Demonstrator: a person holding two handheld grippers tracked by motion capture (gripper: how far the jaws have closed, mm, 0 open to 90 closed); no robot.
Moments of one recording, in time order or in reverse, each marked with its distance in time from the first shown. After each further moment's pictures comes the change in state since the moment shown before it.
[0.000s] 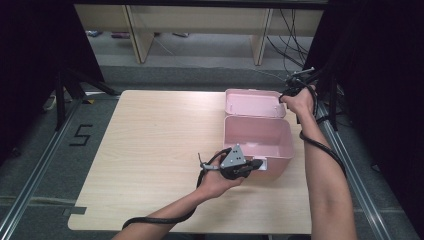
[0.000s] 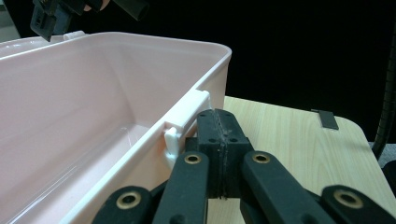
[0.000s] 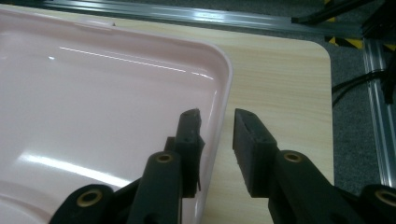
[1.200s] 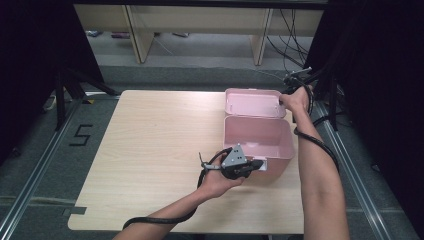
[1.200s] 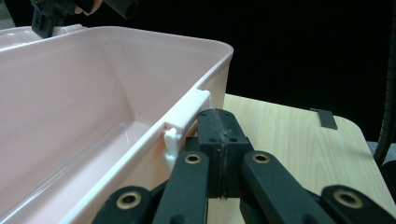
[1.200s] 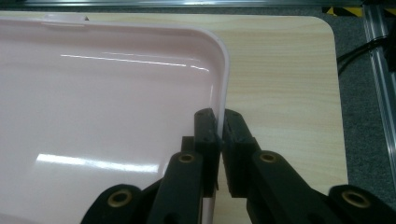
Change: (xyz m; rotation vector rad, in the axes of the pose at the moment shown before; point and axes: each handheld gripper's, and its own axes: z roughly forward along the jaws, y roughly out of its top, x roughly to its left) left arm 0.000 0.002 0.001 0.022 -0.002 -0.019; right arm 0.004 0.006 0.010 0.064 -0.019 0.123
